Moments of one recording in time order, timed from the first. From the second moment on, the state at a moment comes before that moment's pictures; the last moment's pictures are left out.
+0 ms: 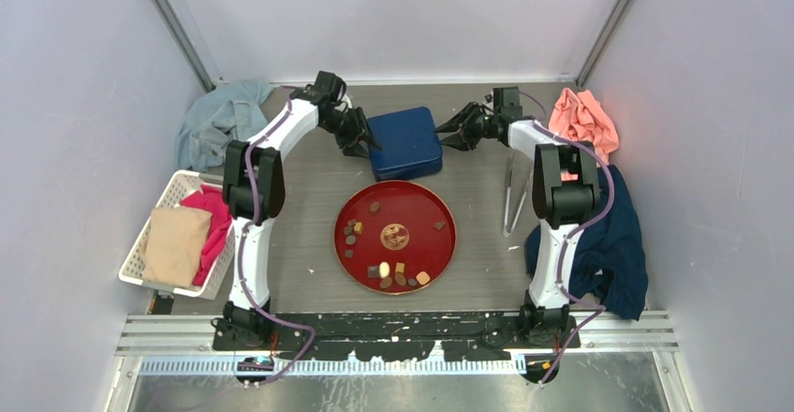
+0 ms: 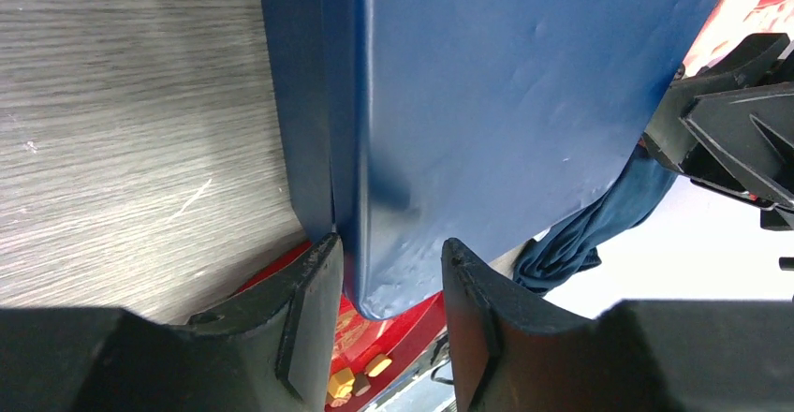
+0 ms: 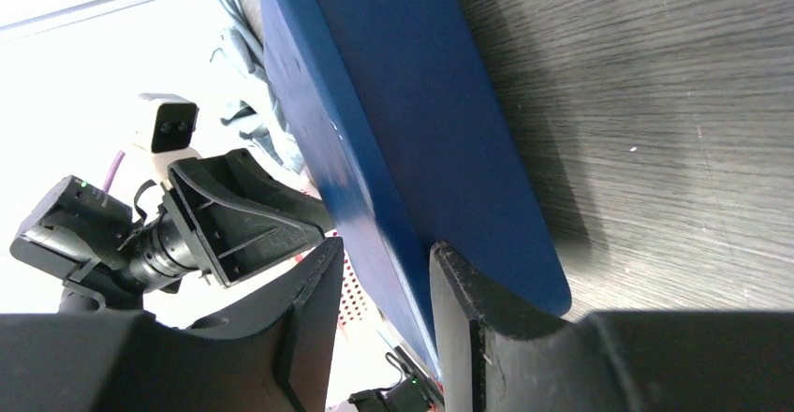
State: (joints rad) left arm -0.30 2.26 1.94 -0.80 0.54 -0.70; right arm 0.09 2.10 1.47 -0.15 -0.72 1.01
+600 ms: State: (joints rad) left arm -0.29 2.28 1.94 -0.80 0.55 -0.68; right arm 0.10 2.01 1.31 -0.18 -0.71 0.95
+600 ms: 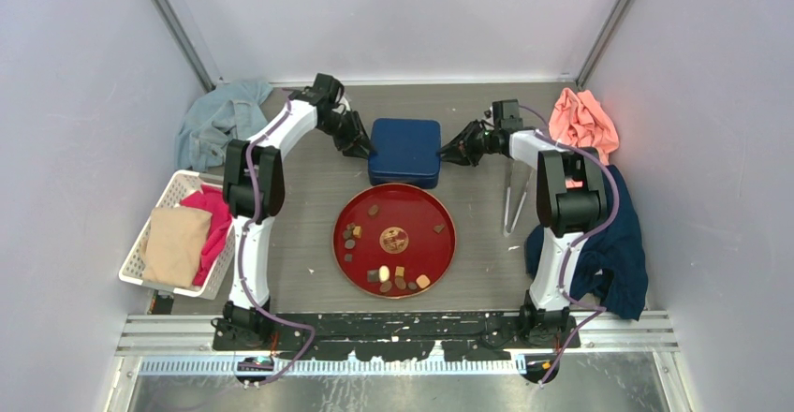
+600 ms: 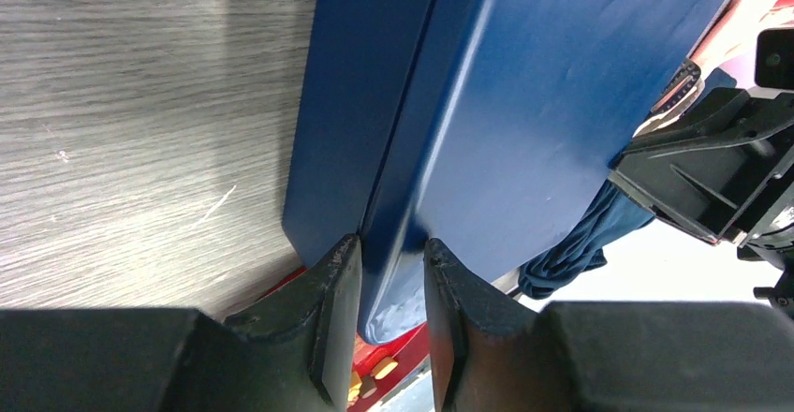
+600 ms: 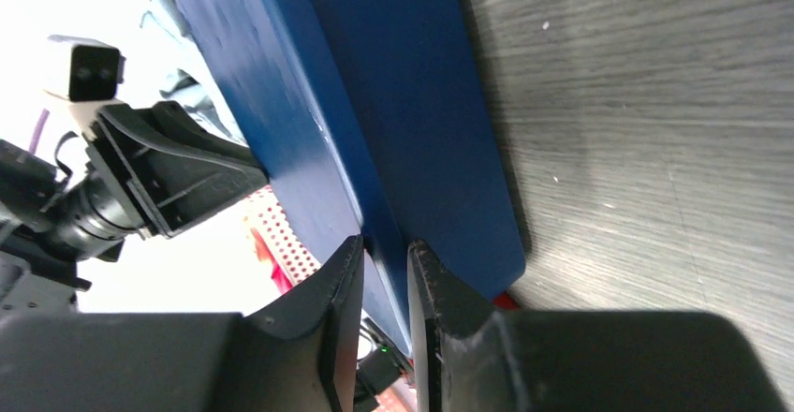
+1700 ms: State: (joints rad) left arm -0.26 2.24 1.83 -0.56 0.66 -0.80; right arm 0.16 1.95 1.37 -0.44 -0.53 0.75
